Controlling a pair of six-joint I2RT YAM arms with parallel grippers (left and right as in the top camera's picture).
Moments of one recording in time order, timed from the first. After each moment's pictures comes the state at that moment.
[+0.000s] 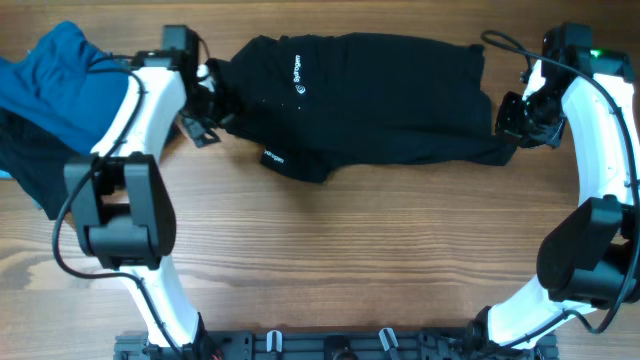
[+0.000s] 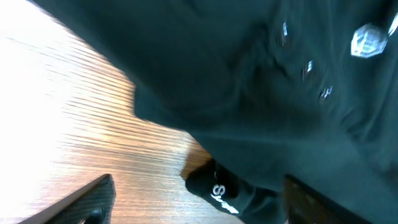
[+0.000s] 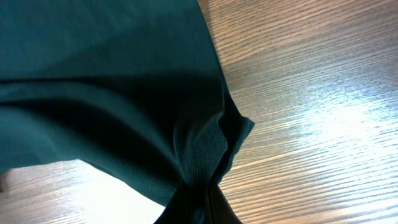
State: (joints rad) left arm -0.05 2.06 1.60 -0.99 0.31 -0.51; right arm -0.19 1.84 1.62 -1.27 -0.03 0.18
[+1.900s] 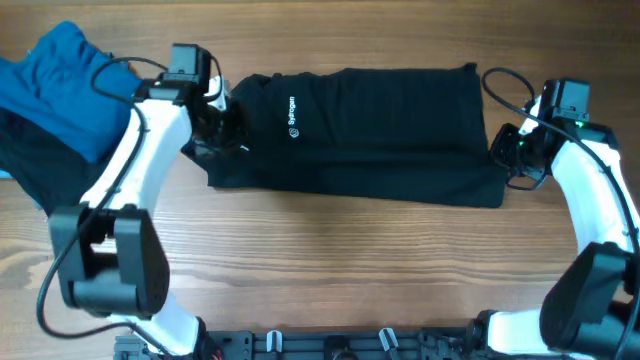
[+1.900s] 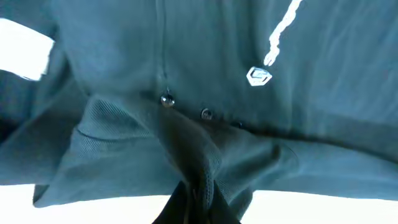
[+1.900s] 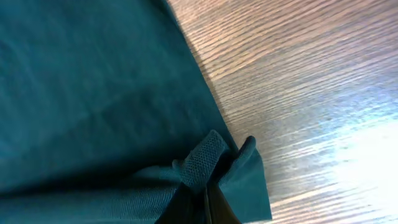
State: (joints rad) left arm -0.09 1.80 1.37 -0.90 0.30 -0.39; right arm -0.23 1.61 1.11 -0.77 -0.09 0.24
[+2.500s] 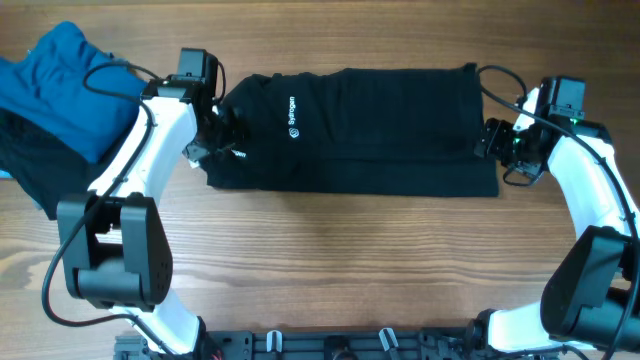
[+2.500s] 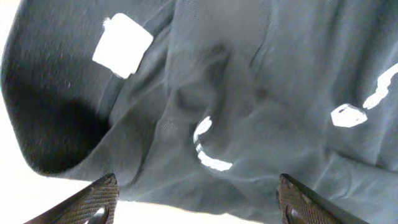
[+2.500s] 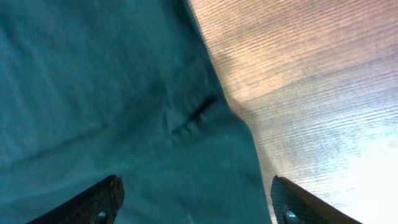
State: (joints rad) left arm -0.10 1.85 1.37 -0.94 0.07 -0.52; right arm -0.23 1.65 1.11 -0.72 -0.13 0.18
